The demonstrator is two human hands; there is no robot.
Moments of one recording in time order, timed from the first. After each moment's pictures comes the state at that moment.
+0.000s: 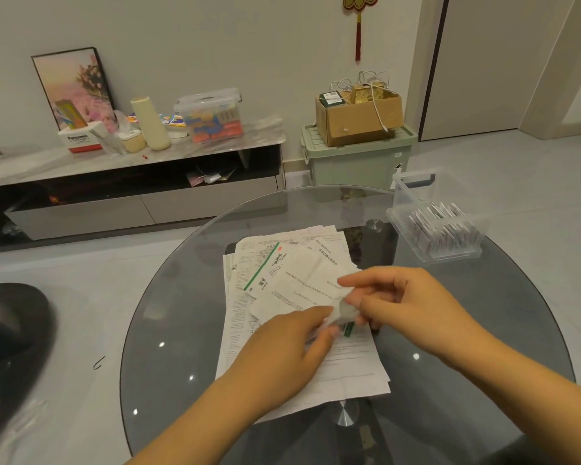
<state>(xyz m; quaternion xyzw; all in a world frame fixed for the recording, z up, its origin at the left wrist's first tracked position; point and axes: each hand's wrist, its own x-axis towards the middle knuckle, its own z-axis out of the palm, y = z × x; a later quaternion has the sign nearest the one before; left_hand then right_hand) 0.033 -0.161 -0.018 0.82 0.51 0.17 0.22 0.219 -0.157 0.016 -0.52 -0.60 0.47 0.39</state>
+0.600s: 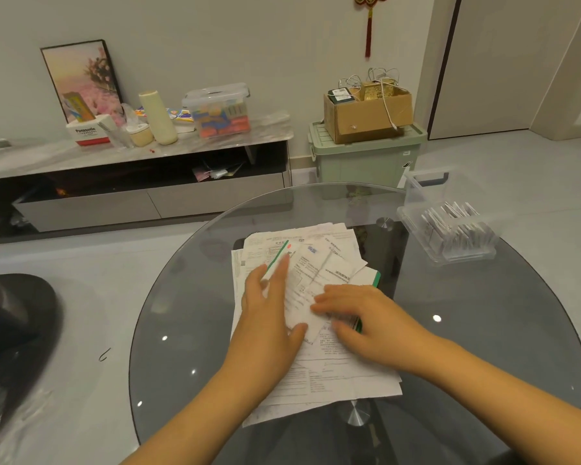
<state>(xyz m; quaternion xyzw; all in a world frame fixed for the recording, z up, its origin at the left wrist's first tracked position) 0.014 -0.148 -0.028 0.72 0.63 0.23 0.21 0.196 -0.127 -0.042 -0.45 -0.84 0.23 0.20</state>
